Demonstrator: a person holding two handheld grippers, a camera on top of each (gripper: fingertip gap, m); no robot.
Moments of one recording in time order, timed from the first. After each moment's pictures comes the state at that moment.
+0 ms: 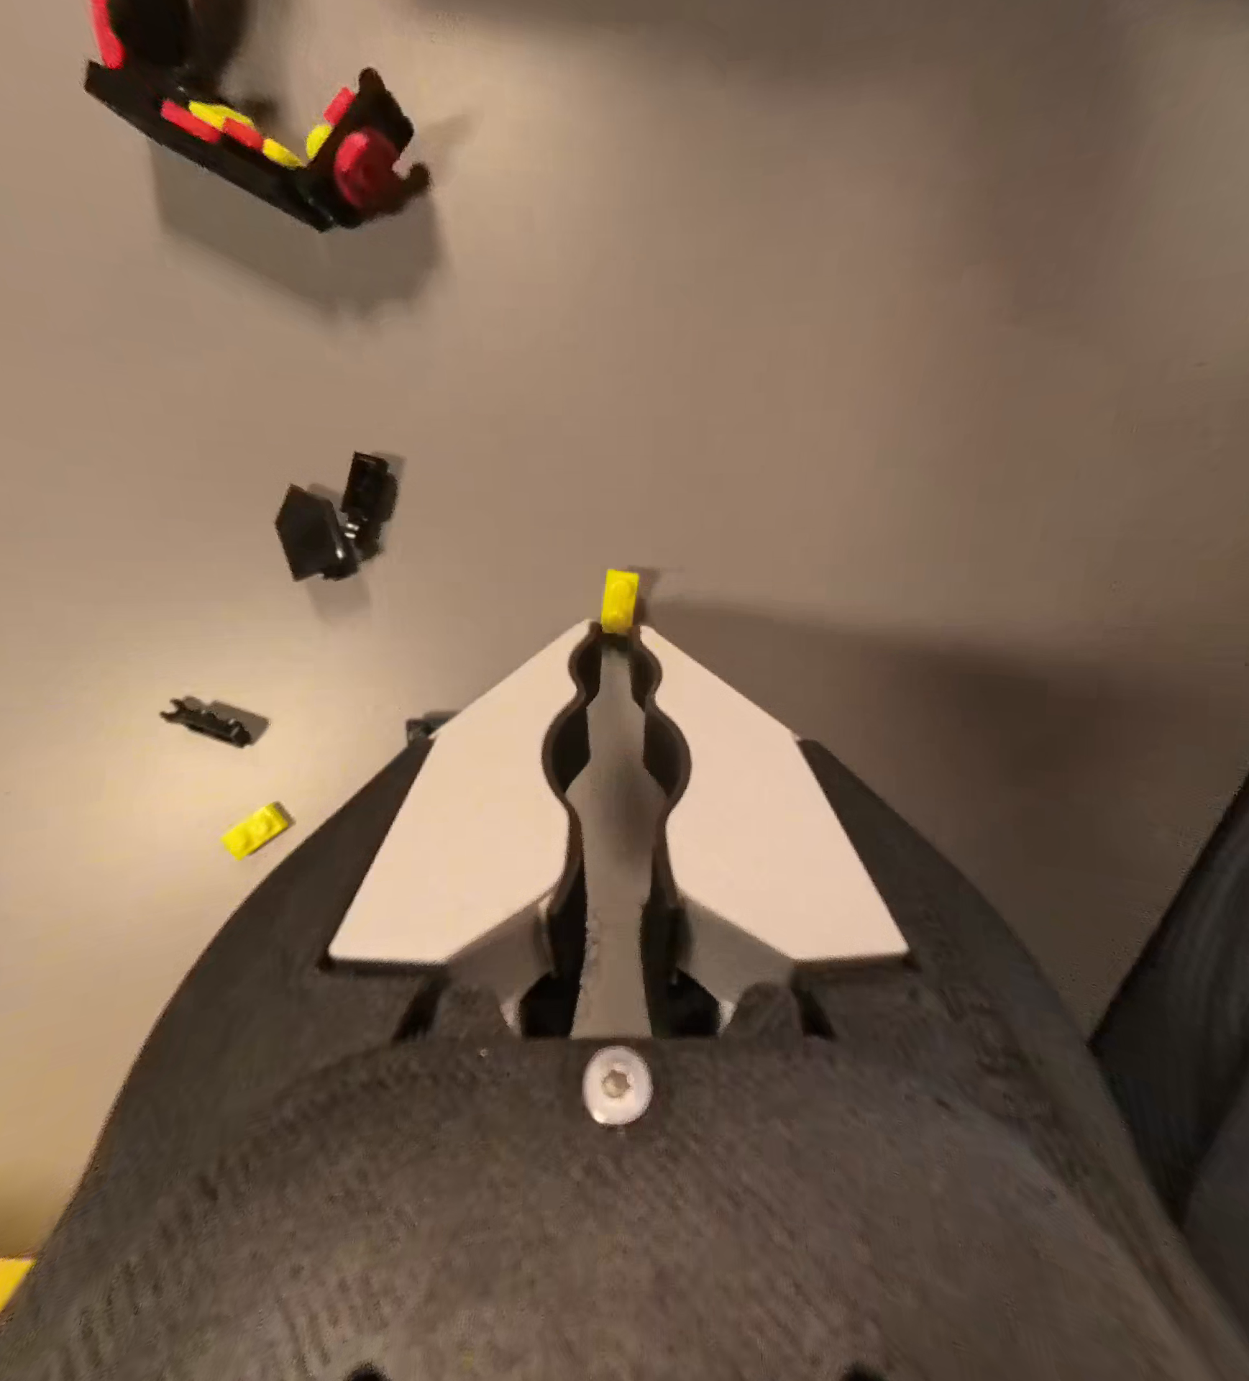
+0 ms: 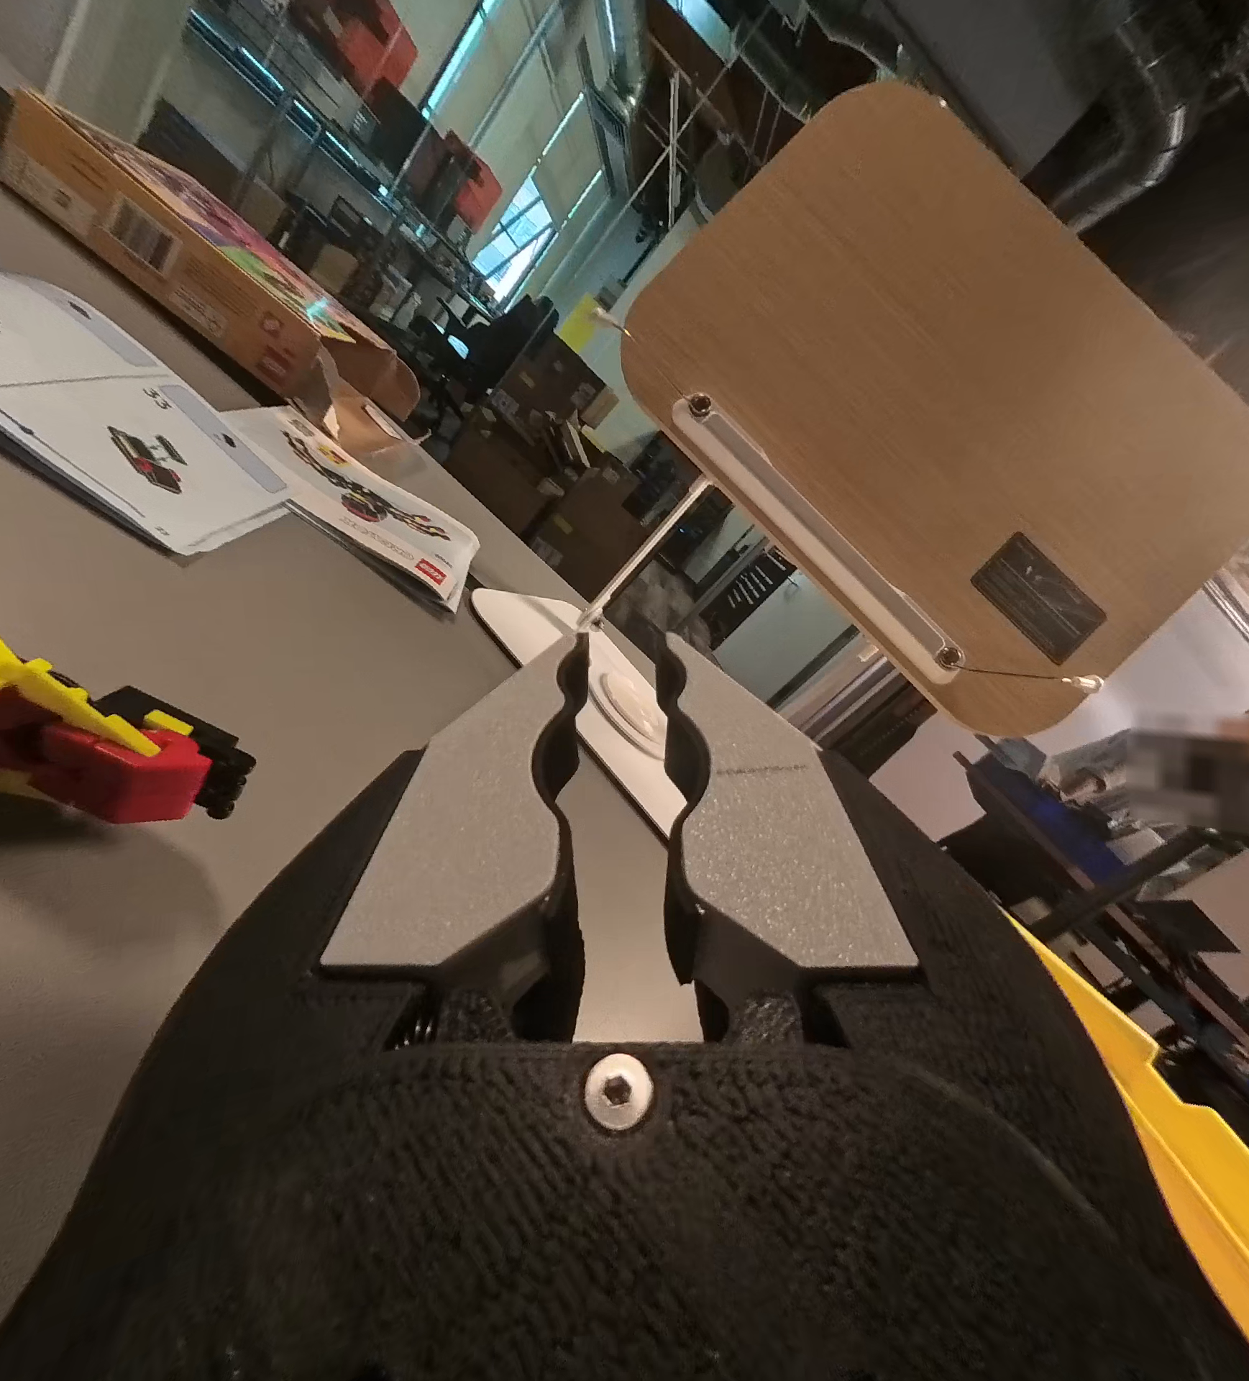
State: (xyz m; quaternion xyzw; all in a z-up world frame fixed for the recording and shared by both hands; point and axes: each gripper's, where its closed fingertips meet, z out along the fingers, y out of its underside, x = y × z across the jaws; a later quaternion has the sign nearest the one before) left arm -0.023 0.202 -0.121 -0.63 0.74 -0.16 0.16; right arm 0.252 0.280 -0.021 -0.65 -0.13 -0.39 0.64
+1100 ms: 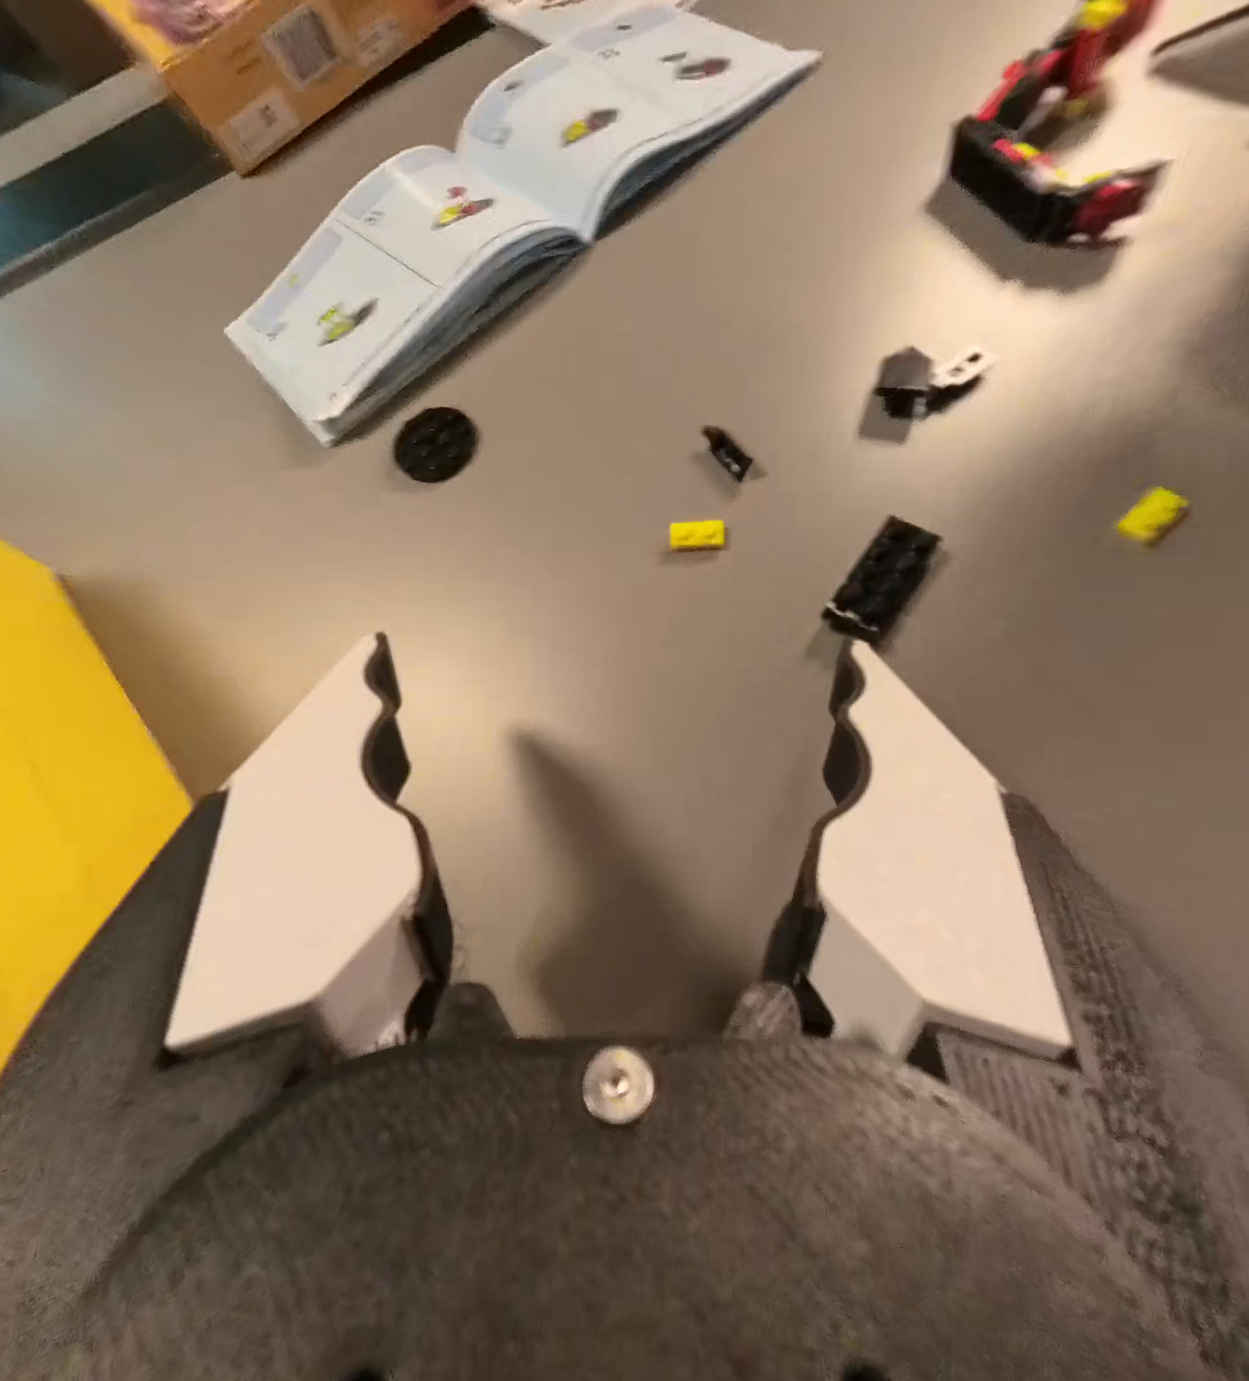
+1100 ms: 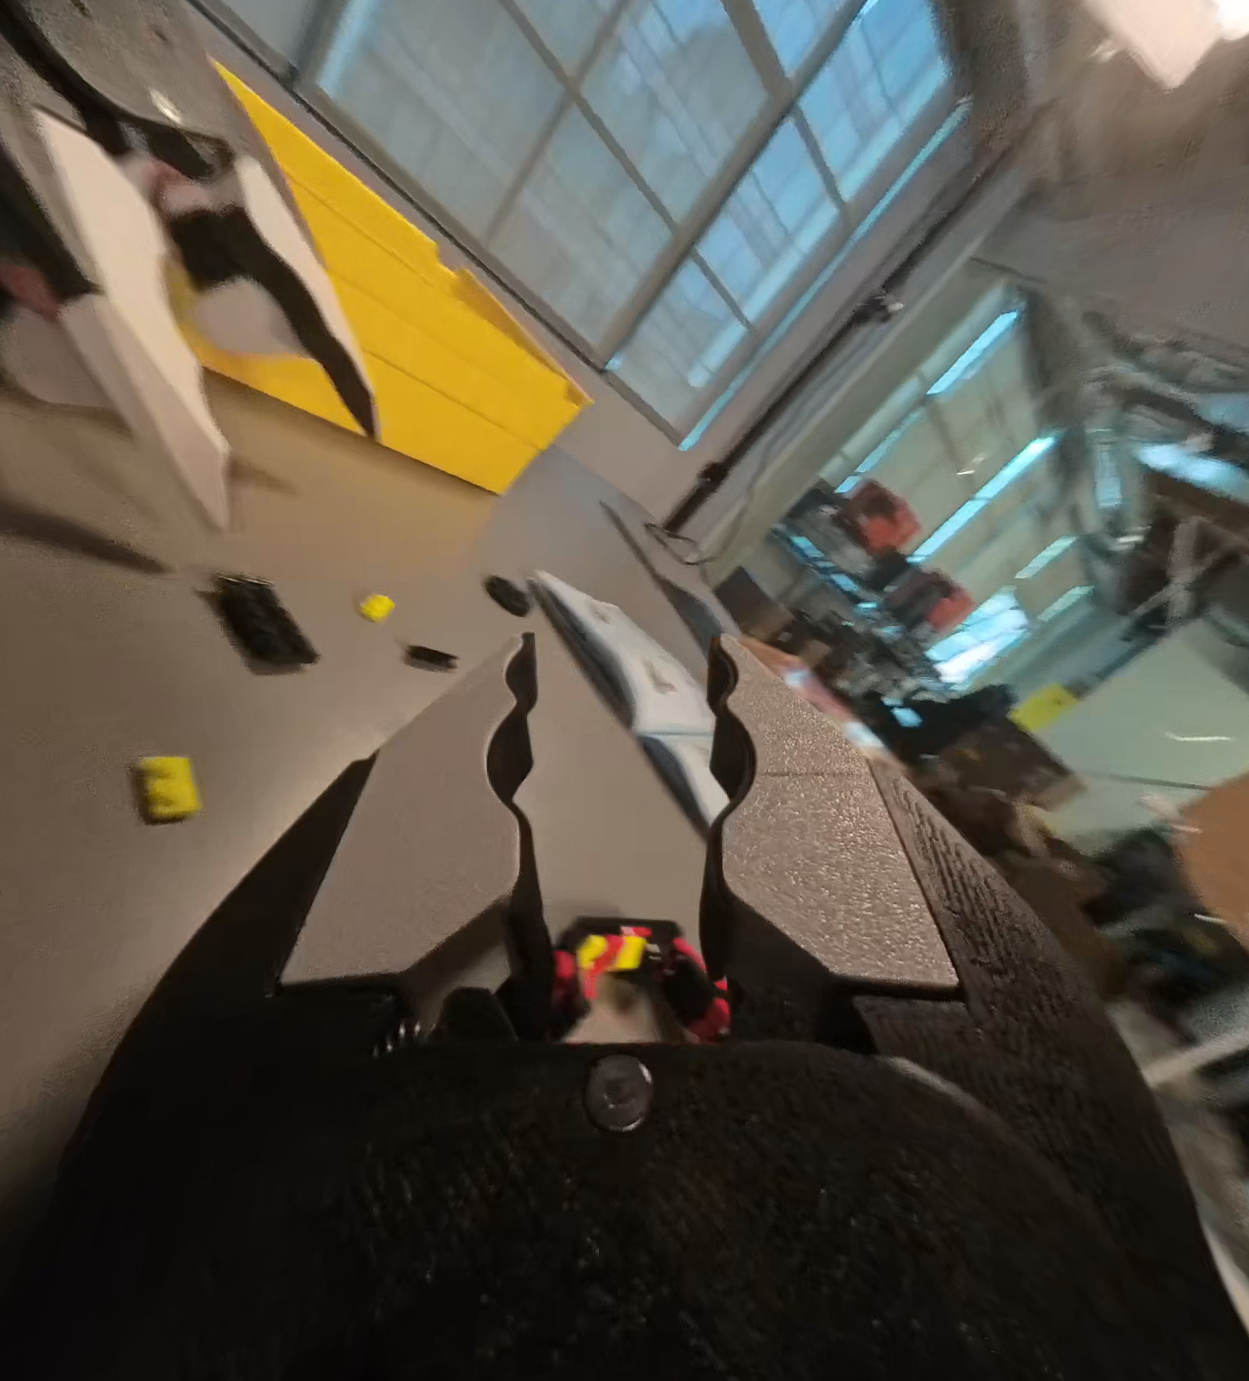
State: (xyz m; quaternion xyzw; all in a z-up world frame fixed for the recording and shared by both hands) left arm -0.106 0.312 -0.096 -0.74 0.49 -0.15 0.42; right arm 0.033 0.263 -0.022 -0.56 -0.39 -0.08 0.73
